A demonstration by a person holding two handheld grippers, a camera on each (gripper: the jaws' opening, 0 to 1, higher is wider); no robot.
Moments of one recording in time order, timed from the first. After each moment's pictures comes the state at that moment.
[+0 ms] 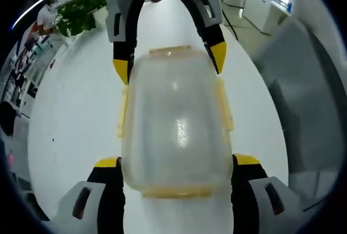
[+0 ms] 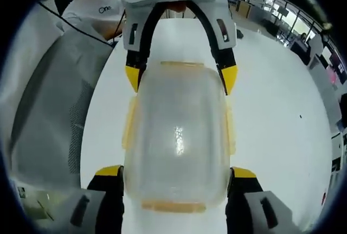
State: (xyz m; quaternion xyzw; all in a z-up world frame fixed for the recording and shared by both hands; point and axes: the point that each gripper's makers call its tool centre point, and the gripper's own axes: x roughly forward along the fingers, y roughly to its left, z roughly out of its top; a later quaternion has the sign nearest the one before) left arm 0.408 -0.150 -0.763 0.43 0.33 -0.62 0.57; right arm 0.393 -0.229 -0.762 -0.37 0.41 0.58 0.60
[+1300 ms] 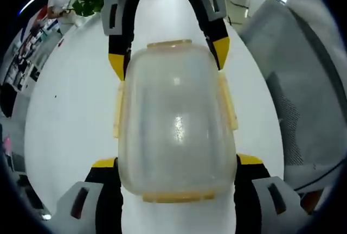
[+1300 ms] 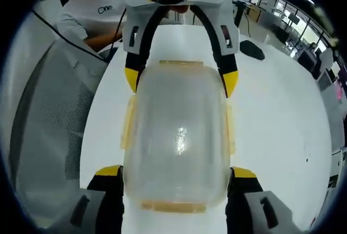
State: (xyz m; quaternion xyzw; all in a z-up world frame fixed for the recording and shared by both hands) left arm 0.410 -0.051 -0.771 0.42 0.36 -0.60 0.58; right arm 0.399 -0.133 -0.763 -0.39 0.40 0.60 0.58
